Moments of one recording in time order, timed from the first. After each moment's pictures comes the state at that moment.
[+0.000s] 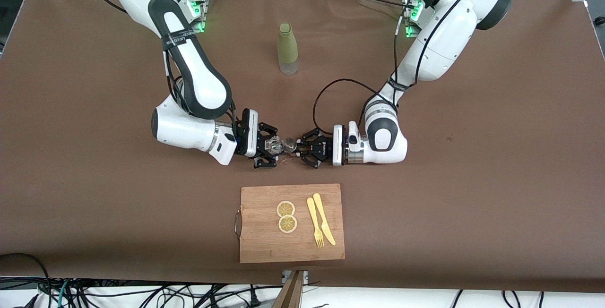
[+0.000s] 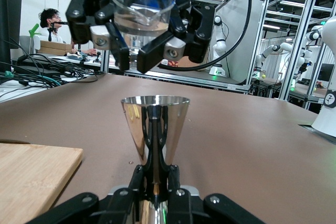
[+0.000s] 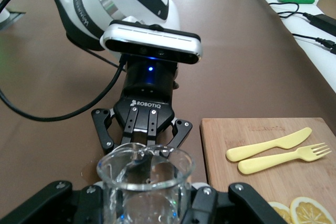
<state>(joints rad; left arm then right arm) -0.33 1.02 -0.20 -1.43 -1.73 2.06 2.35 0.51 0.63 -0.05 -1.60 1.18 2.28 -1.95</state>
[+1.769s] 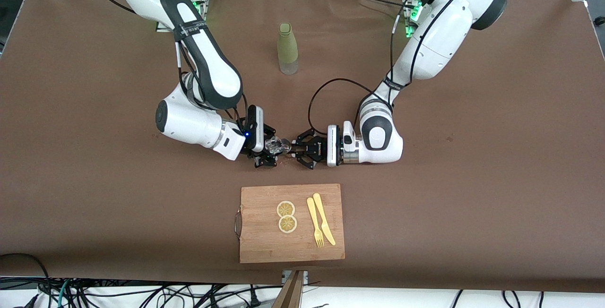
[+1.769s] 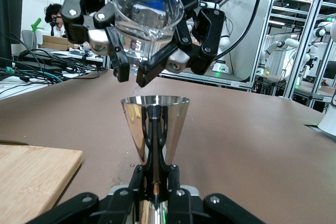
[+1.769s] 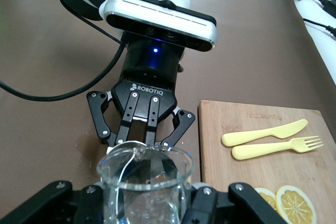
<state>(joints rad) -0.35 1.03 -0.20 -1.41 -1.73 2.10 2.32 0.54 0.62 -0.06 -1.60 1.04 2.35 -1.91</state>
